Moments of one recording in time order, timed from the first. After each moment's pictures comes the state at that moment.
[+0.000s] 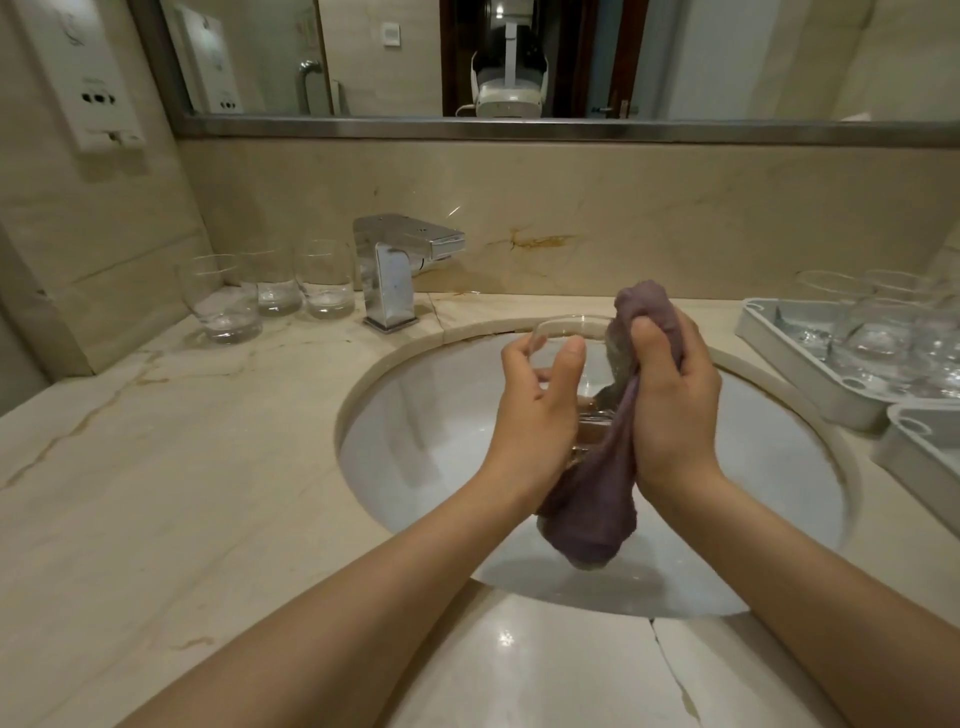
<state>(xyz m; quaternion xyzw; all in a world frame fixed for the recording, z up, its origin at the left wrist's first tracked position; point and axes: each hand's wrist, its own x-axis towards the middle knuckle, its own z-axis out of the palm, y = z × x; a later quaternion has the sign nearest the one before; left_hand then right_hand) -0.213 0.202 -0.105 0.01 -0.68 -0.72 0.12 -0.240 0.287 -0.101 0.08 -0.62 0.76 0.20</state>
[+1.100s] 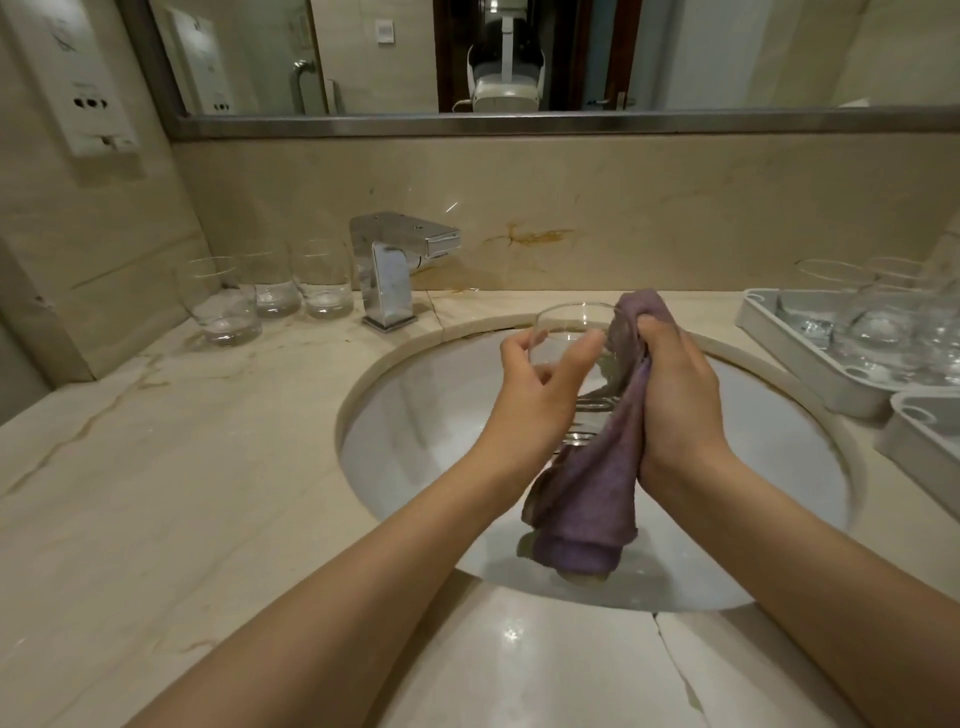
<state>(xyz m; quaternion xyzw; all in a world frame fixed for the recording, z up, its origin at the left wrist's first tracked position) -0.209 0.195 -0.096 0.01 -0.71 -0.70 0.04 -0.239 0.288 -0.093 -0.02 -0.55 0.83 0.09</state>
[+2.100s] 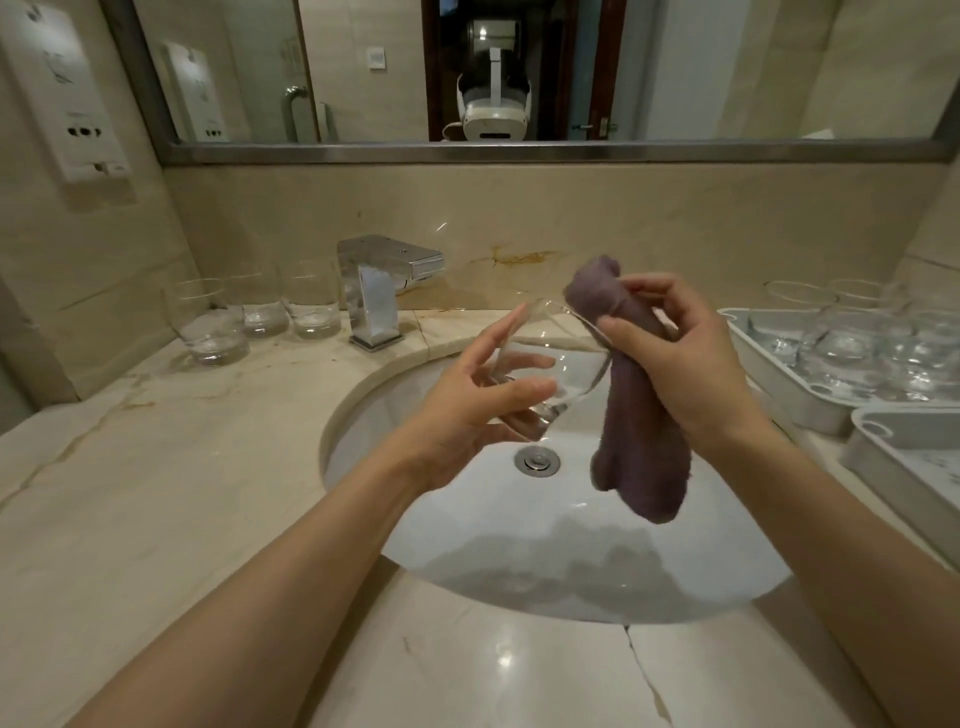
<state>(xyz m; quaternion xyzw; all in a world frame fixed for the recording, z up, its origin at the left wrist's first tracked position) -0.226 0.148 -0.096 -0.14 -0.63 -0.76 -0.01 -0.260 0.330 -0.069 0.20 -0.71 0.65 0.17</state>
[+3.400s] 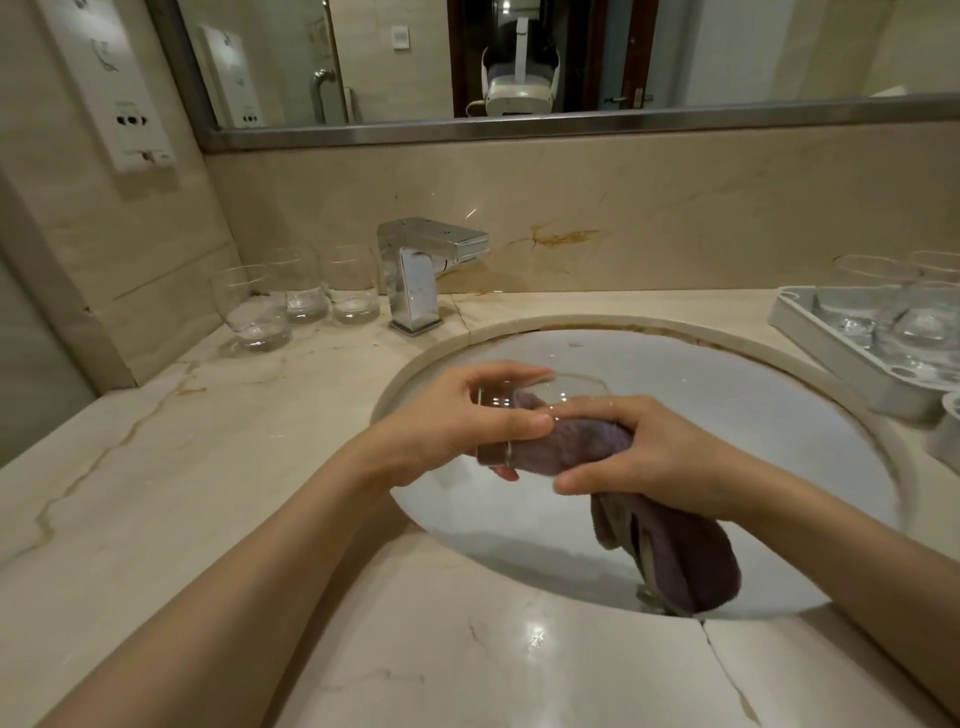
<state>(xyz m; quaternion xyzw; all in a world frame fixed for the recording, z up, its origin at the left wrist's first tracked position) -0.201 0.094 -0.093 -0.13 -0.77 -0.62 -0.08 -0.231 0.301 -0.102 0.38 -0.76 0.52 -0.14</state>
